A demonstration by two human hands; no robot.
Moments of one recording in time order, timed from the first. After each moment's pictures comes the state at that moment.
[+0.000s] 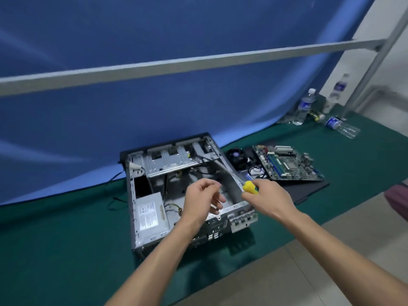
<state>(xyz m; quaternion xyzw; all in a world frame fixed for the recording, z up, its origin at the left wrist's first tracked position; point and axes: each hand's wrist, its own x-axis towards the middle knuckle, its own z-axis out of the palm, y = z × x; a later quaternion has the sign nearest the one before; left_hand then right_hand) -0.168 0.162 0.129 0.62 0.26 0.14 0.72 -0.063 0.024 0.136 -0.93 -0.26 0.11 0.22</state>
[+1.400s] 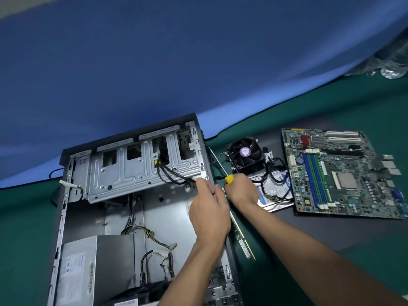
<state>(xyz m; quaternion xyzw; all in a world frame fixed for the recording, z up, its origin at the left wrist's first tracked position) 0.066 0.169 -0.003 0.77 0.53 0.16 0.32 0.161 0.163 -0.075 -0.91 -0.14 0.33 0.21</state>
